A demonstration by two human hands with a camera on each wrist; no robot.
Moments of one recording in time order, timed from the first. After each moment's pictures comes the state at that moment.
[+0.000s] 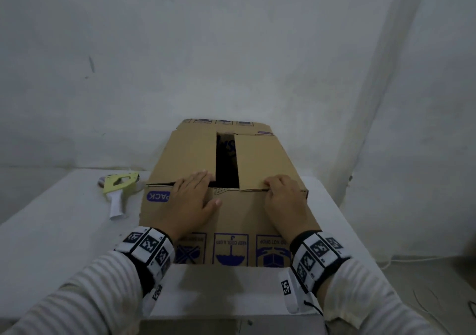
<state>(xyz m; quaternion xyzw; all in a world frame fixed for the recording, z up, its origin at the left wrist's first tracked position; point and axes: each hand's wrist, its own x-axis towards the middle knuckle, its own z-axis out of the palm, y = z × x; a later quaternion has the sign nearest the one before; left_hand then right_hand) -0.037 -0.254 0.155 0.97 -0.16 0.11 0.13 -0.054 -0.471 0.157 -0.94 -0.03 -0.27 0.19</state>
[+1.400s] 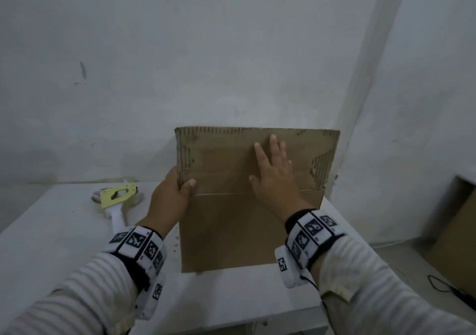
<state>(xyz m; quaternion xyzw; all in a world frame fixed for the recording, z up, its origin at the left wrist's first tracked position) -0.005 -0.146 0.169 0.87 -0.09 0.15 0.46 -0.050 -0.361 0.214 -0.97 0.00 -0.22 0.12</state>
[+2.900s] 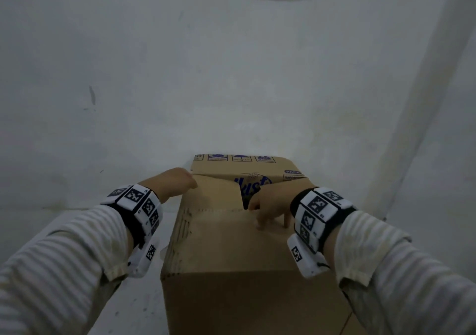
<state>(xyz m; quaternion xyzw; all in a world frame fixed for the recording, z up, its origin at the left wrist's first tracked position) 0.169 -0.175 0.260 0.94 0.00 -0.08 0.32 0.100 -0.377 0.290 -0.96 -0.11 0.24 -0.04</state>
